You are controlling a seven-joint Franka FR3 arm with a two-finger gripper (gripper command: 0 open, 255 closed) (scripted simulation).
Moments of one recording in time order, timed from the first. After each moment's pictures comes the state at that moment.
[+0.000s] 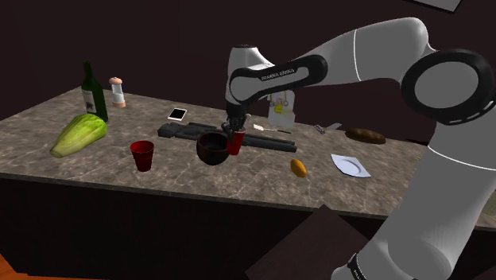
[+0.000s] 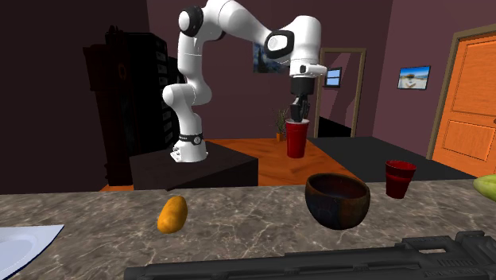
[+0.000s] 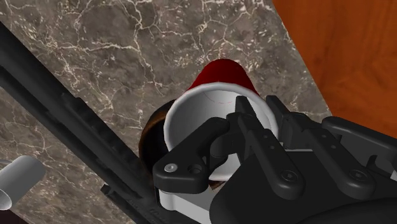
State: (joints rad) arm 0.06 0.20 0.11 -1.89 -0.14 2.10 -0.03
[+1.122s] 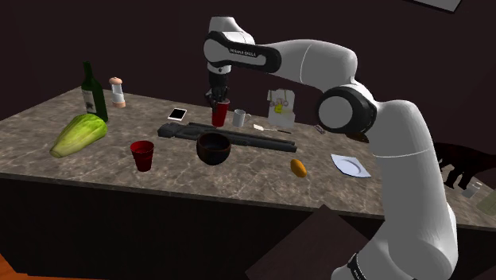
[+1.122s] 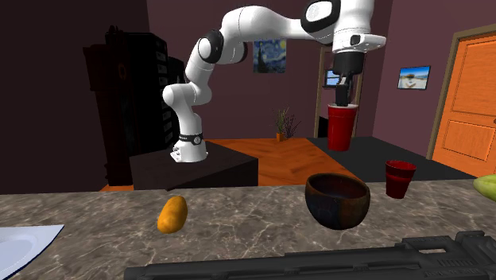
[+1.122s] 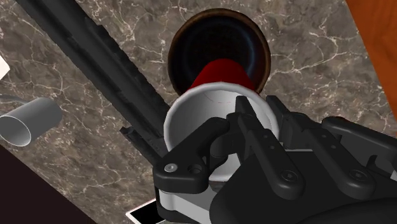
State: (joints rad) arm 0.08 0.71 0.08 -0.95 -0.15 1.68 -0.11
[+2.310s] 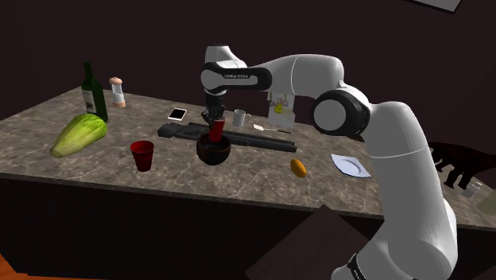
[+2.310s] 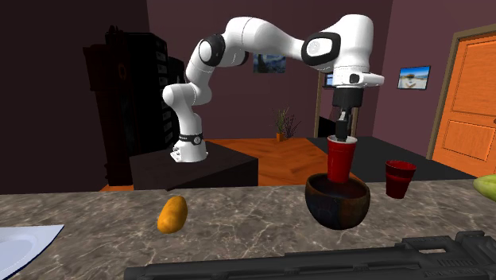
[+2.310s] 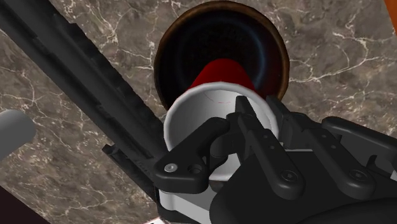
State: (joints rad) arm 0.07 0.75 0.08 -1.11 -0.16 1.87 -0.09
